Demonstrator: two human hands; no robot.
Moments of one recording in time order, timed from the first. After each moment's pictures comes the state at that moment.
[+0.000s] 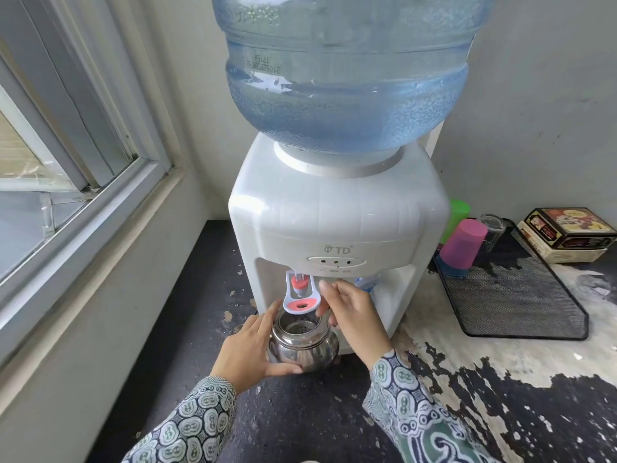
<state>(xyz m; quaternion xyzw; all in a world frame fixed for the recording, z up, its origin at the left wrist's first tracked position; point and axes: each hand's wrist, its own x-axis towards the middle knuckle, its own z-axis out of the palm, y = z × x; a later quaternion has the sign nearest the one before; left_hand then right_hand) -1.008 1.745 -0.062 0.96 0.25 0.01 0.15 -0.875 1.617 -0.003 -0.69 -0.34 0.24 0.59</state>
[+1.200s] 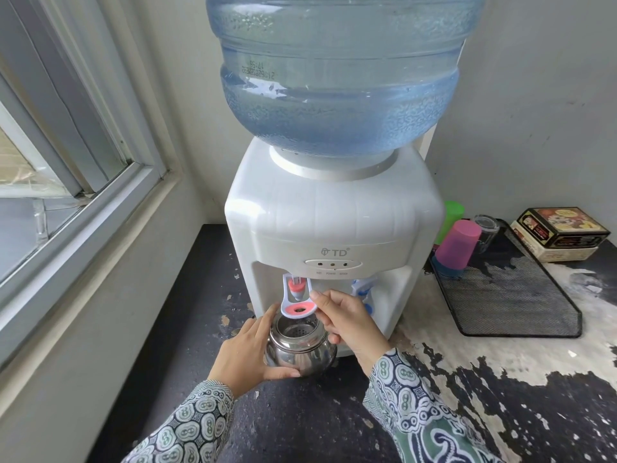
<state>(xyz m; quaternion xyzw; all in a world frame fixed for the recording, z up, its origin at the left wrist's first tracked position) -1.009 1.748 -0.062 0.96 0.24 0.01 0.15 -0.876 1.619 -0.005 -0.64 -0.25 0.39 0.61</state>
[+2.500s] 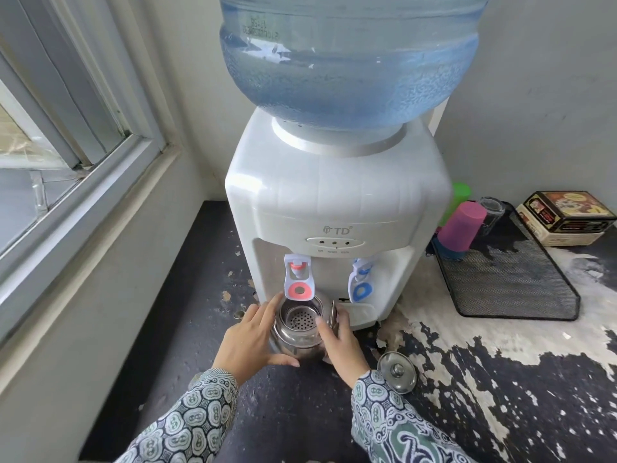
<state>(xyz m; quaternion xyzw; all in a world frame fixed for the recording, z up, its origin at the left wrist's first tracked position) -1.013 1.738 -0.084 0.97 0.22 0.03 0.10 -0.900 1.602 -0.096 -0.76 -0.21 0.34 0.51</state>
